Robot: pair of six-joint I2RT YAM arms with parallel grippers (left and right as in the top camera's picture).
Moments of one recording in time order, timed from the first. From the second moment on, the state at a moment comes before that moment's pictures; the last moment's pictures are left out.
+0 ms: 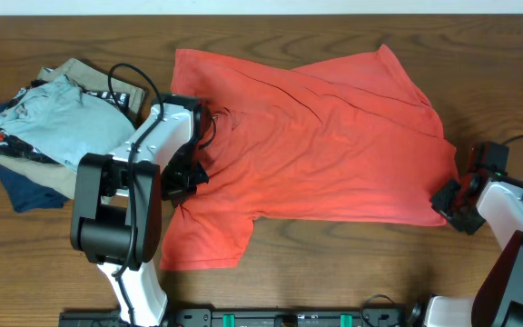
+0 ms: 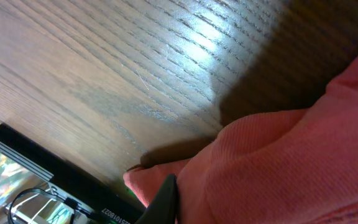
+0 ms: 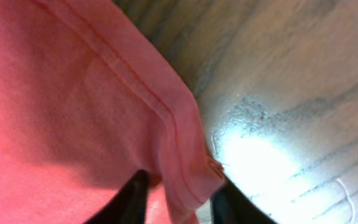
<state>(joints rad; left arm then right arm) -0.20 1.97 1.31 -1.34 -0.14 -0.70 -0.35 1.55 0.73 -0.61 0.10 0.48</state>
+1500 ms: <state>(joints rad) -0.20 1.00 1.69 -1.25 0.07 -0.39 -0.36 1.06 1.59 -1.26 -0.10 0.23</state>
